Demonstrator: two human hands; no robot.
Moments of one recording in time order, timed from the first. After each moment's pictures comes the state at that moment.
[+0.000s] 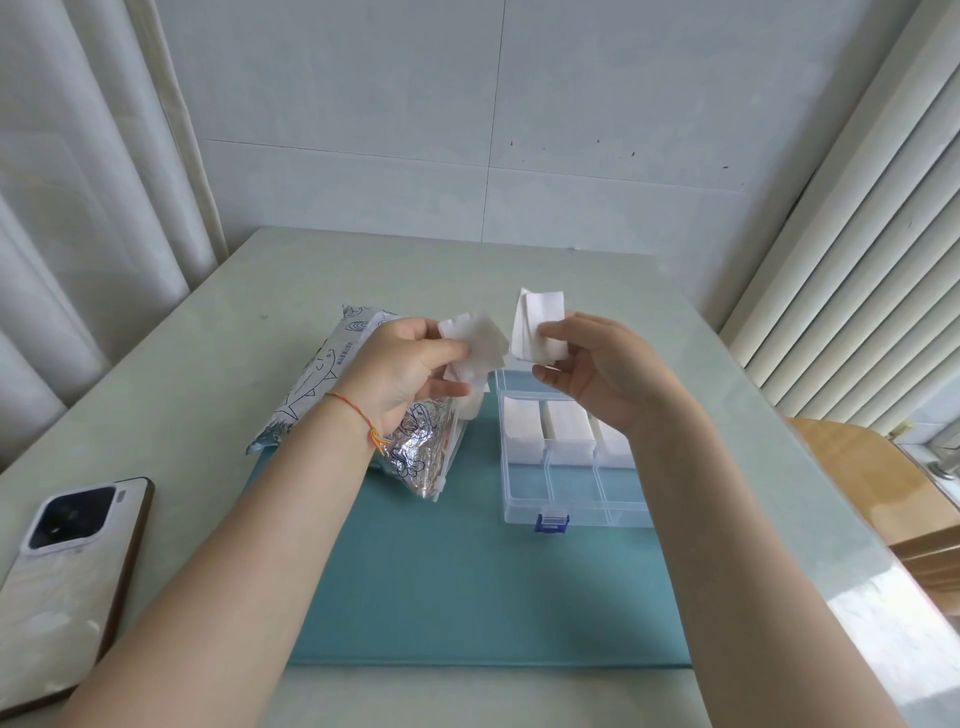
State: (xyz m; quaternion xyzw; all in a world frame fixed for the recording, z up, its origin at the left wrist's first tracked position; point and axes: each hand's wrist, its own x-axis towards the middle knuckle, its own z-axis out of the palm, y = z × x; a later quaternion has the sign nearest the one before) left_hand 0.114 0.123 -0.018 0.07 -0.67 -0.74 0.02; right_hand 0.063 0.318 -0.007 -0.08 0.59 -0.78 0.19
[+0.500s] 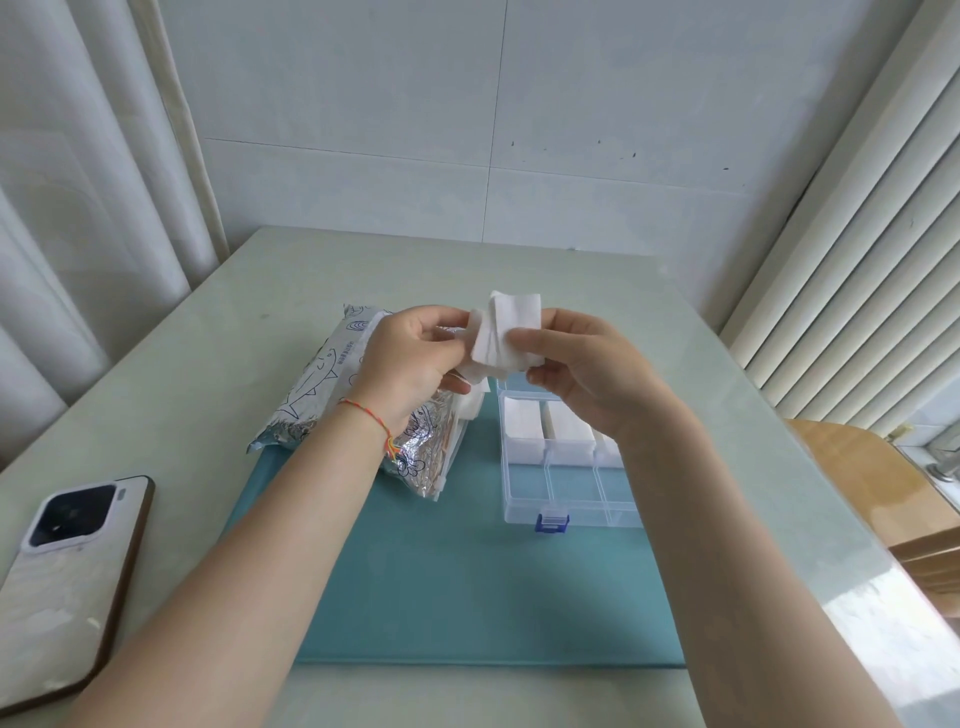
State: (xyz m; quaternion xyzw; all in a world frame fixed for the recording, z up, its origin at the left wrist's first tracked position) left_hand 0.115 0.134 -0.019 0.05 -0.71 -0.70 0.12; right_hand 0.073 0.303 -0.004 -0.14 0.66 -0.72 0.17
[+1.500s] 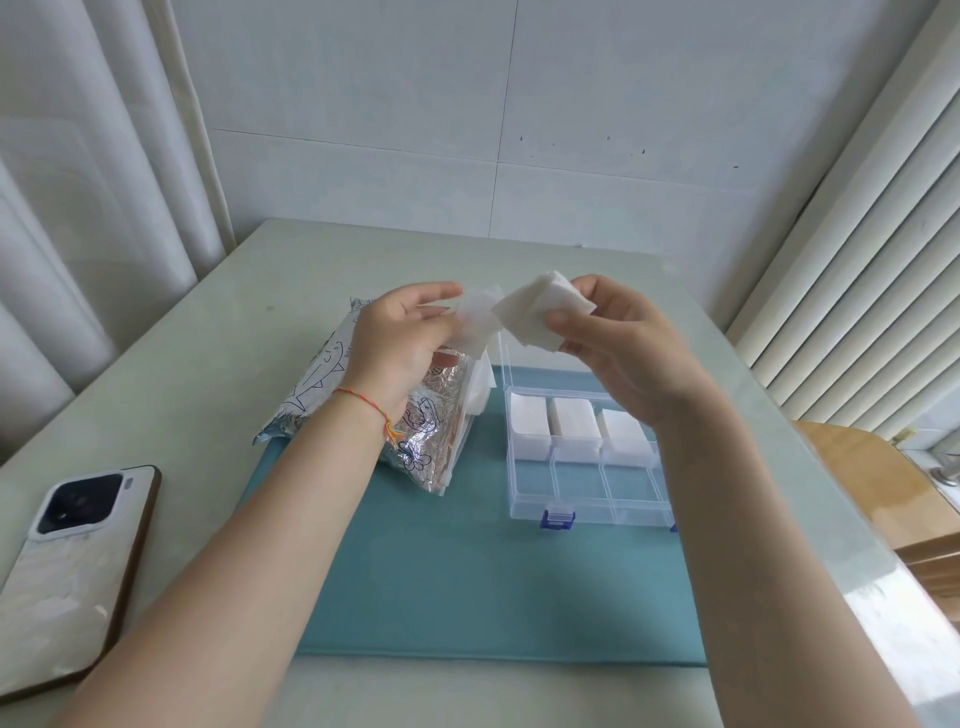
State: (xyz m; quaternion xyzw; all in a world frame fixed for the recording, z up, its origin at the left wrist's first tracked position) left_hand 0.113 0.122 -0.018 0.09 -0.67 -0.72 0.17; right_hand 0.072 0.322 0.008 -0.23 0.64 -0.72 0.12
